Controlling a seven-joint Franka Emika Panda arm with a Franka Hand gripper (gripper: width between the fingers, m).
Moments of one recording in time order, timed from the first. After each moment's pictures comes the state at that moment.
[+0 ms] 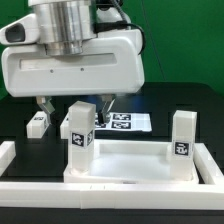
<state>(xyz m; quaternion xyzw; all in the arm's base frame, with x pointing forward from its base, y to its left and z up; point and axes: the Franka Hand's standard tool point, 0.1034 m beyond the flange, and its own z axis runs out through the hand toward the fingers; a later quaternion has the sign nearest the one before) 0.627 -0.071 0.111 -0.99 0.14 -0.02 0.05</state>
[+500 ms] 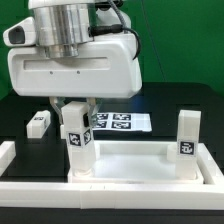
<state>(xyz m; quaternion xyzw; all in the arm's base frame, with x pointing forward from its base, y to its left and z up) 0.628 -0.068 0.111 -0.97 0.24 -0.02 0.05</state>
